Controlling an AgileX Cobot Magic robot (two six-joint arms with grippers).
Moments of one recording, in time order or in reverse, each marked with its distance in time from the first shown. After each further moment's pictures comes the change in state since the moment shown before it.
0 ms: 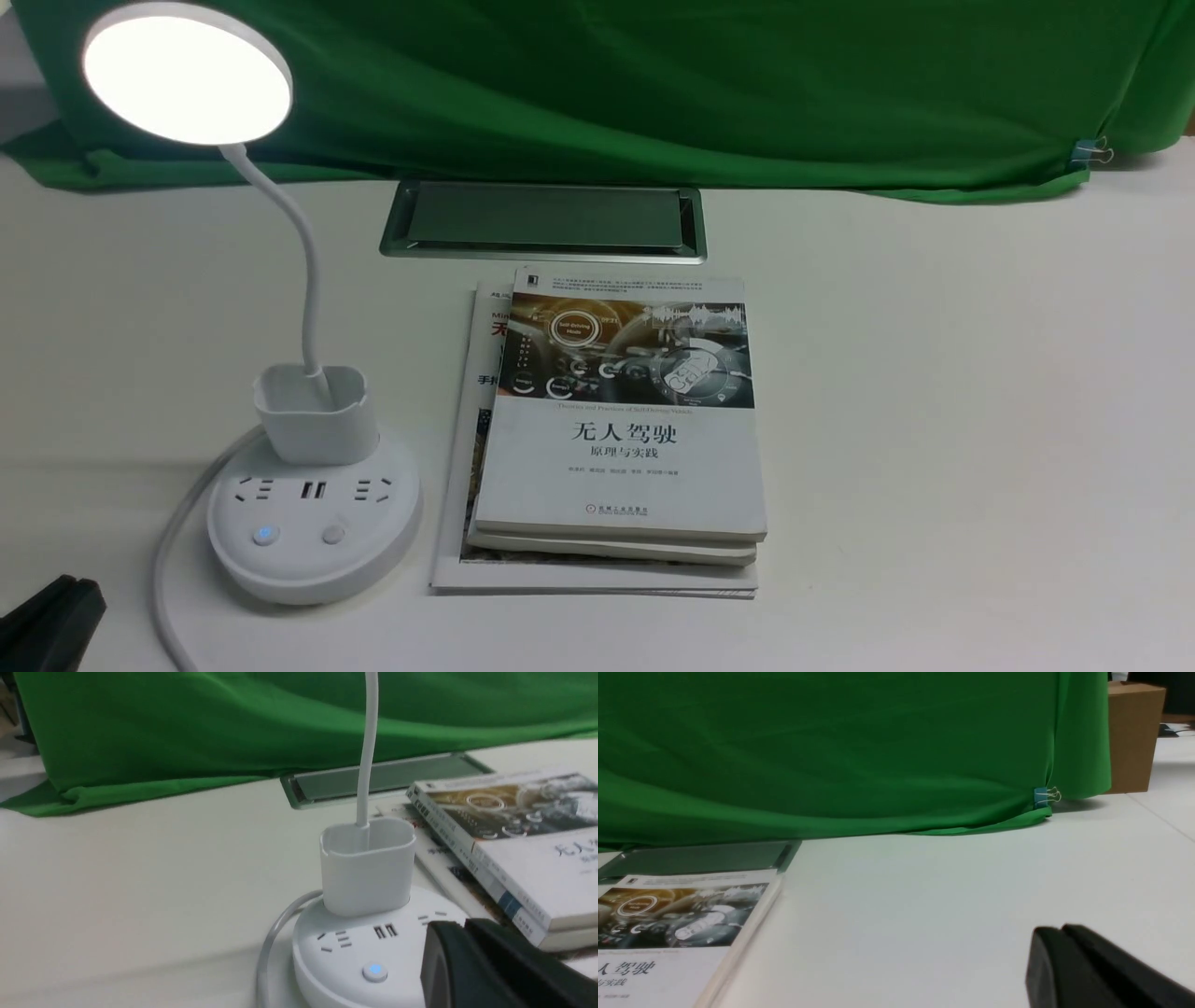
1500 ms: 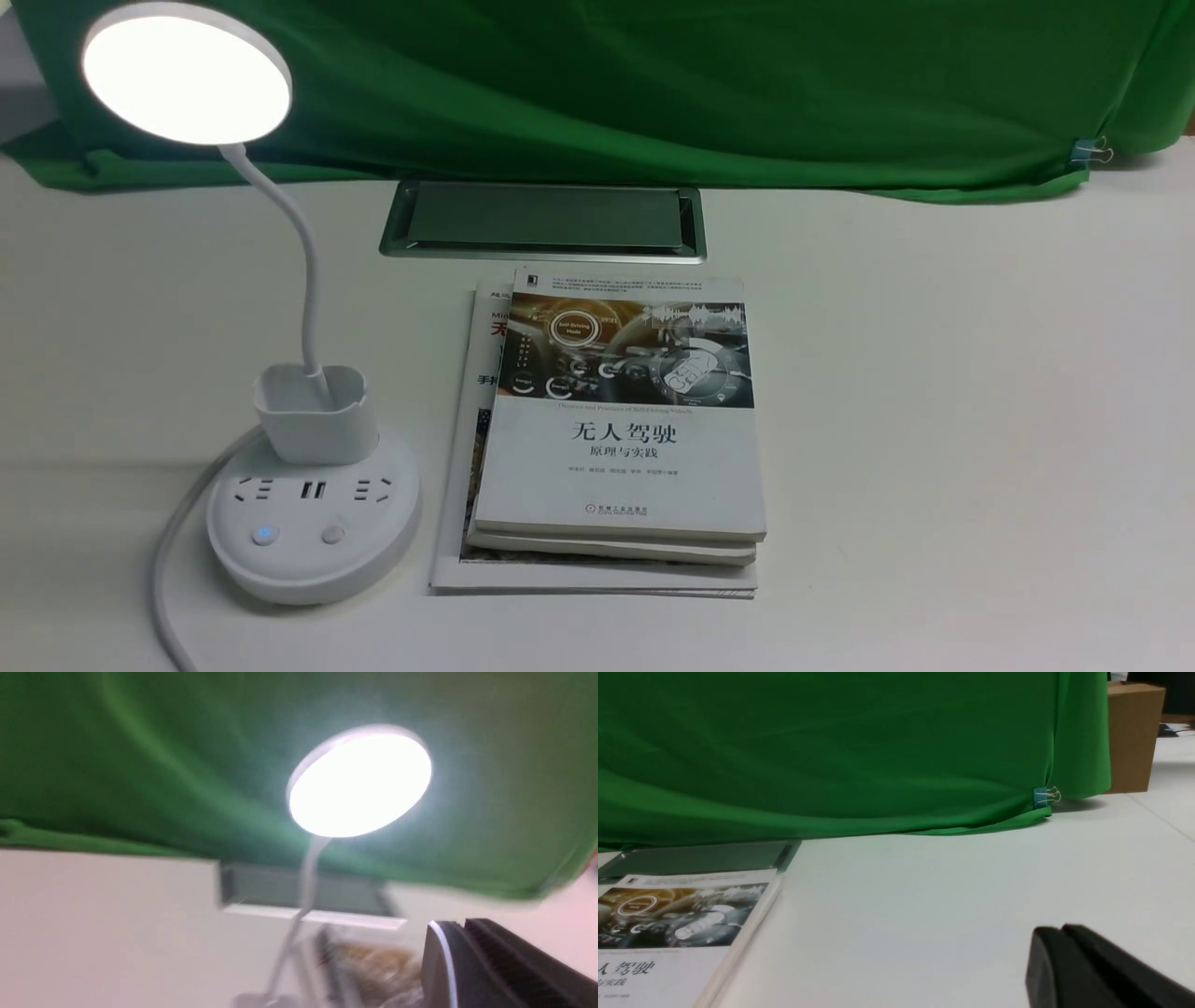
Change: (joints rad) right arm 0.000 0.000 0.000 0.000 0.000 0.001; left arm 0.000 0.487 -0.631 0.044 0.189 -0.335
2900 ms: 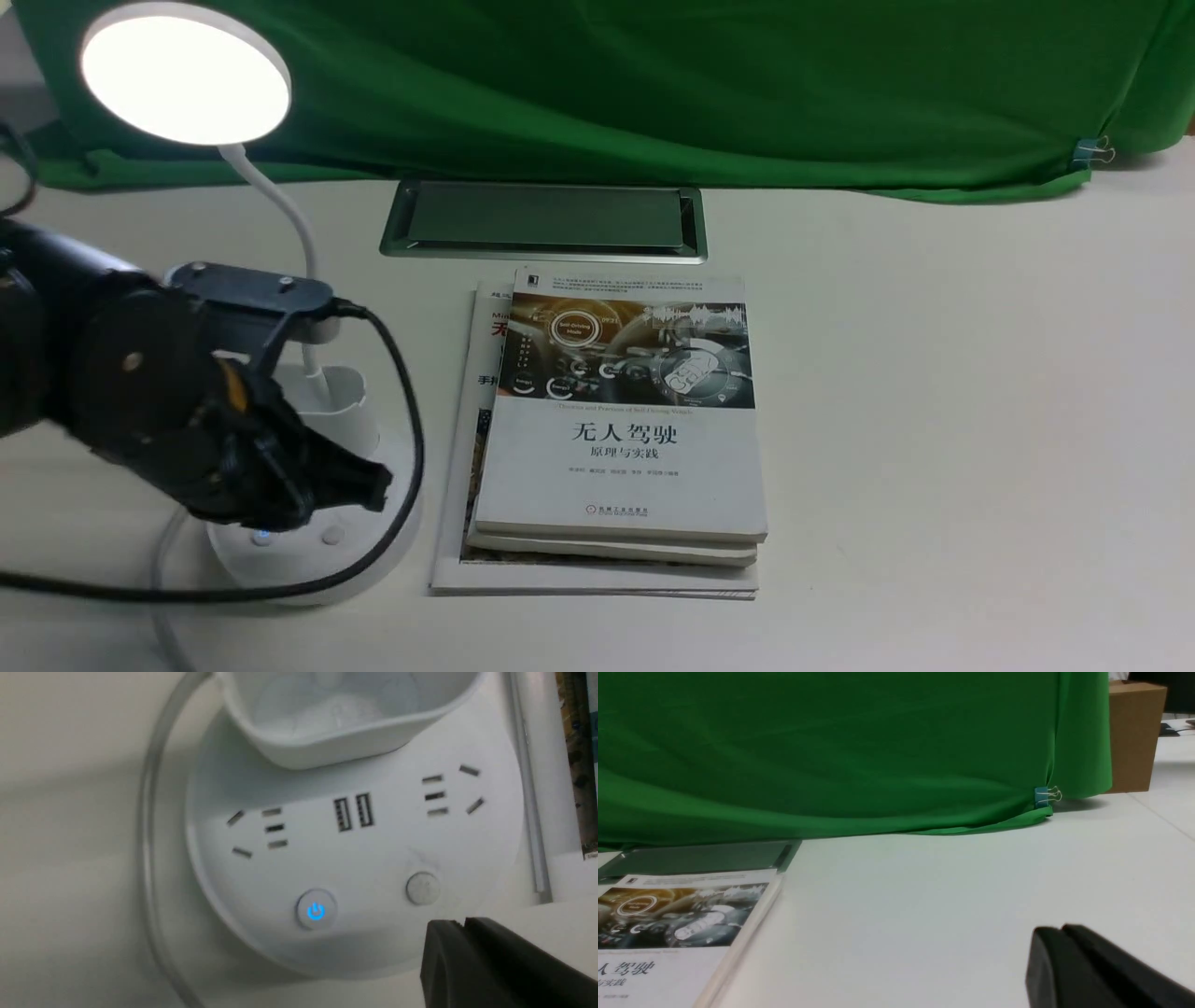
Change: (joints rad) right arm 0.000 0.000 0.000 0.000 0.000 0.000; left arm -0.231 0.969 -0.249 0.307 0.345 -0.203
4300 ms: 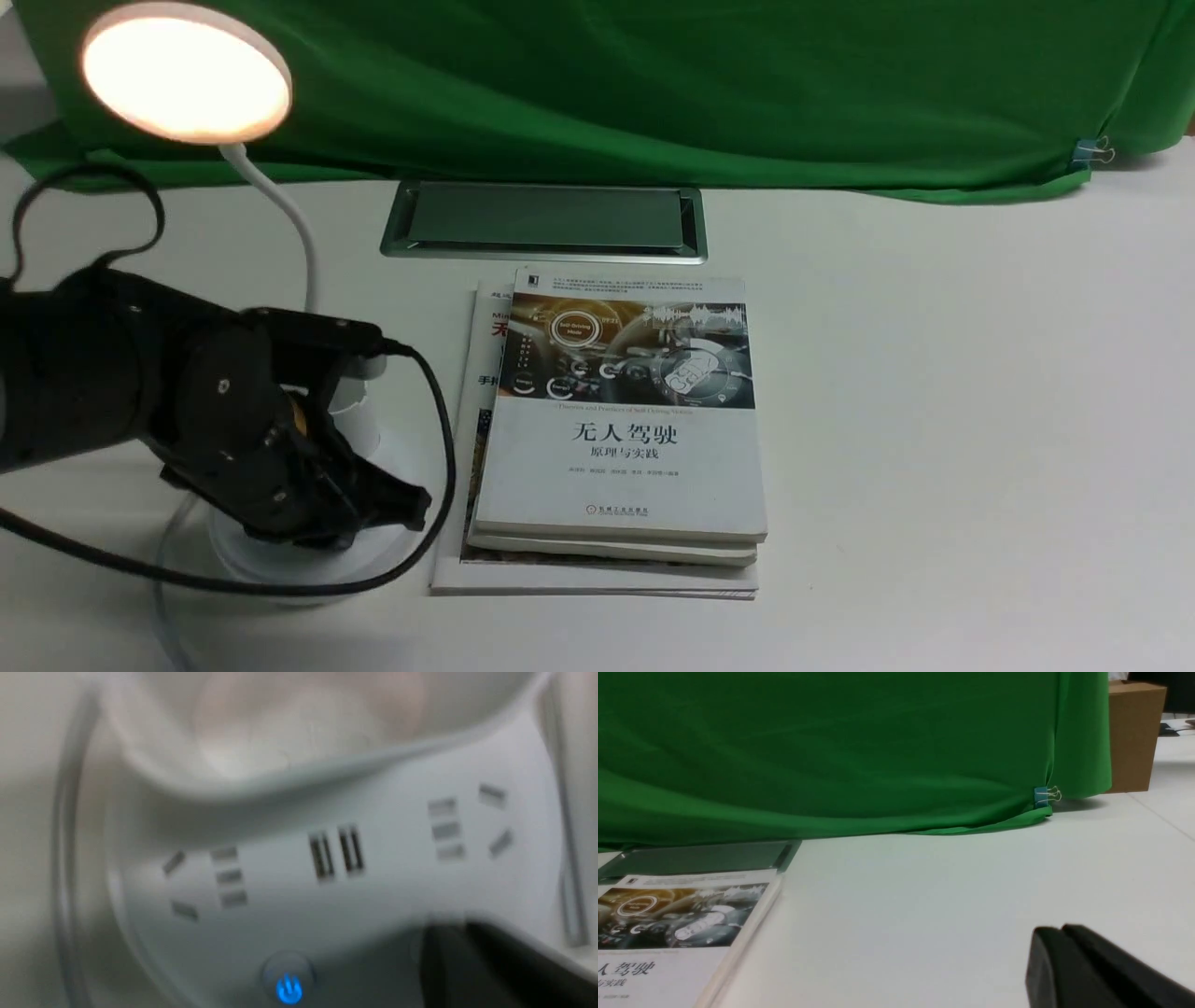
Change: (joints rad) right arm 0.000 0.000 0.000 0.000 0.000 0.000; left arm 0.002 0.155 0.039 -0.051 -0.137 0.032
